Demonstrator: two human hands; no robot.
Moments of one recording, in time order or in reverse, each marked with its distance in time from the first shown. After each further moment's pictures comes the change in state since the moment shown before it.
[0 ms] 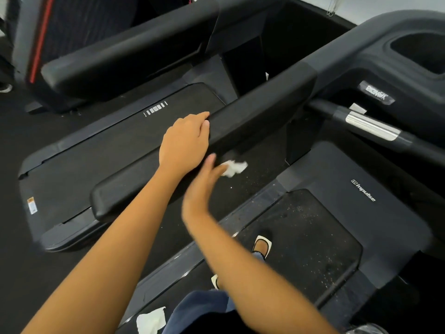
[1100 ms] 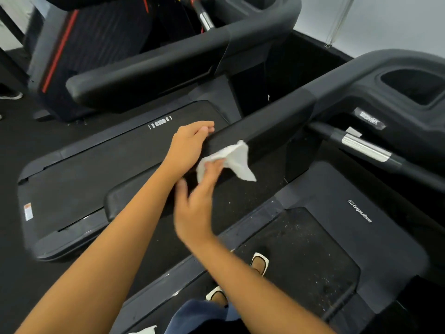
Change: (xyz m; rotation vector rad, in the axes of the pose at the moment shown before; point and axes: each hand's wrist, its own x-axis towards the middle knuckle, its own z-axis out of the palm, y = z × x) left_hand 0.011 -0.016 -0.016 -0.660 -0.031 -0.078; right_hand -0.056 -0.028 -0.010 -0.564 -0.261 -0.498
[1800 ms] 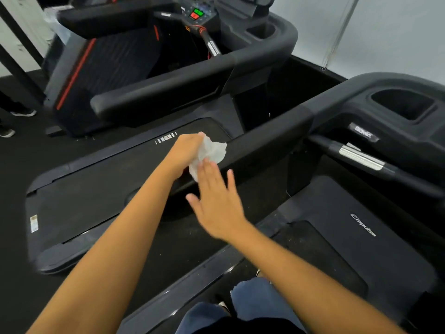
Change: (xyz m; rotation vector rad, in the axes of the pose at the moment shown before) left_hand 0.000 0.006 -0.033 -0.068 -0.054 -0.260; right_hand 0.016 0.003 -0.038 -1.154 -0.285 -0.455
